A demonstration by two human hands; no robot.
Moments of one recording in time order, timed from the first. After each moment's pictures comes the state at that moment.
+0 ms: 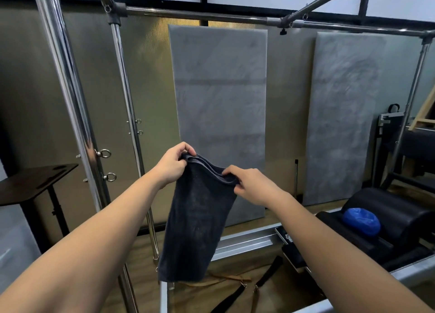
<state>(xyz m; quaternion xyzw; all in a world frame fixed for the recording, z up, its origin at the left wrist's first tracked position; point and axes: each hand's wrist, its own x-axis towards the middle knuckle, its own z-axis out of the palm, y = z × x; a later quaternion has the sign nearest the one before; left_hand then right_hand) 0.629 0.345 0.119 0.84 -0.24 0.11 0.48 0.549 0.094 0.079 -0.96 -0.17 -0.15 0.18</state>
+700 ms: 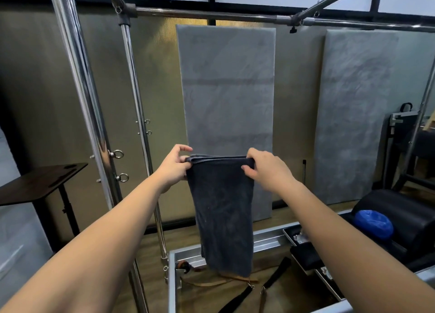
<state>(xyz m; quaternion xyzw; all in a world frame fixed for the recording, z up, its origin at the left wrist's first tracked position) 0.639 0.368 0.110 0.77 -0.18 0.02 0.61 0.567 0.097 0.109 -0.95 -0.07 -0.27 0.13</state>
